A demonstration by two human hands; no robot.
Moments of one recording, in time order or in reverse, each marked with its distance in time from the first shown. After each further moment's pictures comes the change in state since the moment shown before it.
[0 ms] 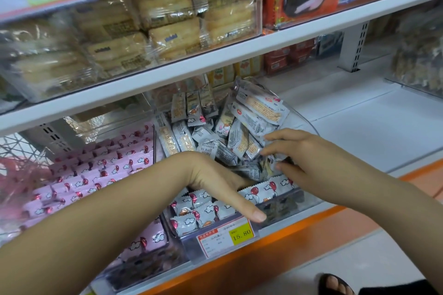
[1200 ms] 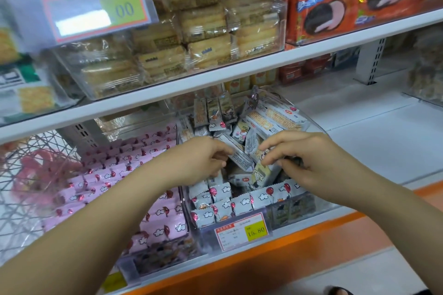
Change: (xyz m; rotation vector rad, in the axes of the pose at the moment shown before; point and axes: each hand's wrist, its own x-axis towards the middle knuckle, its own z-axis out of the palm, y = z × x) left_hand -0.046 -0.028 0.030 -0.198 0.962 -0.128; right_hand 0.007 -0.015 0.001 0.279 0.189 -0.274
